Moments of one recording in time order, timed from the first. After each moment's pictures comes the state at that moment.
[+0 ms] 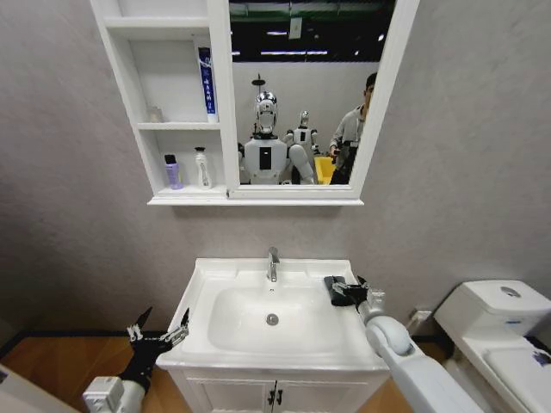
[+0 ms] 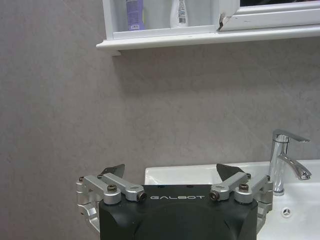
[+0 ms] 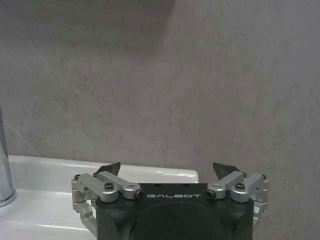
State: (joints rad) left arm 1.92 -1.30 -0.73 -2.43 -0.29 0.16 -0.07; right arm -1.34 0.99 0.47 1.89 0.47 -0.15 0.28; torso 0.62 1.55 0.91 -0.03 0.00
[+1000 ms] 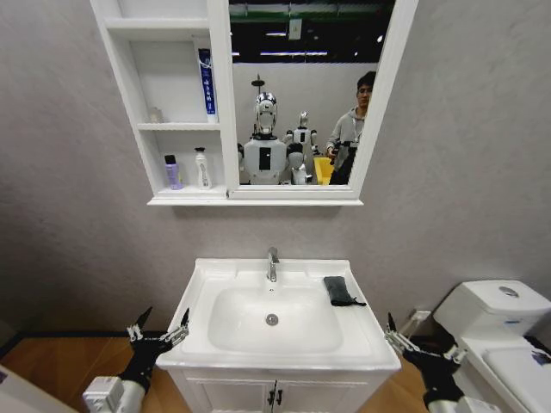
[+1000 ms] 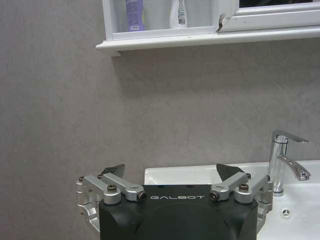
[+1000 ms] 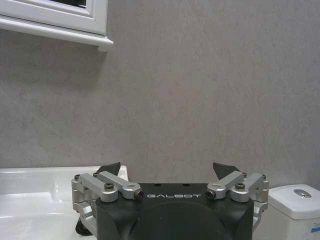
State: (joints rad) left arm 1.92 -1.30 -0.73 -2.43 -0.29 0.16 -0.07; right arm -2.07 1.34 0.73 2.47 0.23 -0.06 0.42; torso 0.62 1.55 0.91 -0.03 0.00
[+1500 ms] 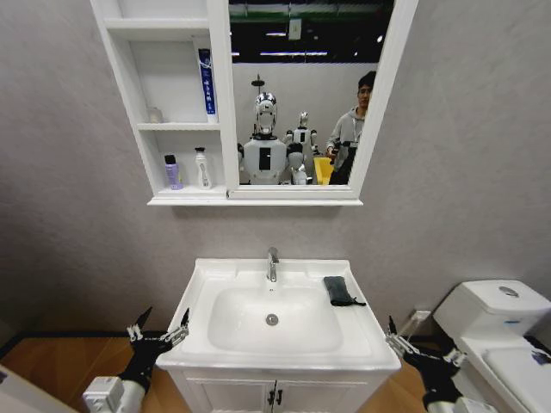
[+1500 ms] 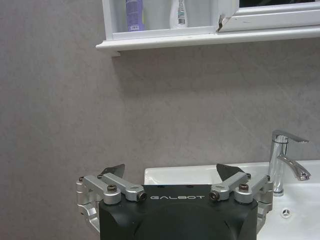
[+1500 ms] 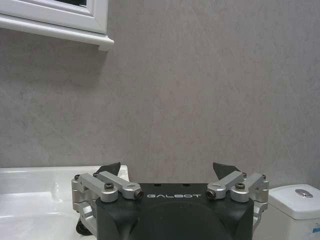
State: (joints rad) left arm 1.92 -1.30 -0.73 -2.43 -0.29 0.16 -0.07; right arm -2.07 1.34 0.73 2.47 0.23 -0.06 0.42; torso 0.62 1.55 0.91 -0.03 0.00
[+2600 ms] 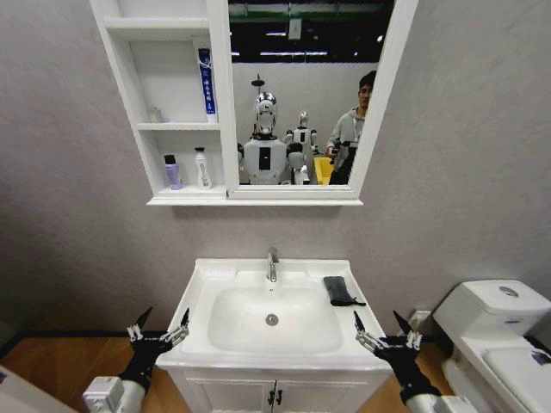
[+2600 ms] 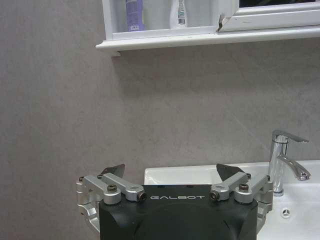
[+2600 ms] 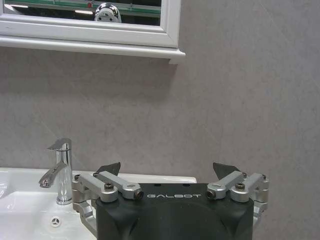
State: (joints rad) left arm 1.92 -1.30 -0.73 -2.43 -0.29 0.16 -0.07; right arm -2.04 1.28 0.70 2.43 0.26 0.02 0.16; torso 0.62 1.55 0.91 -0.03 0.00
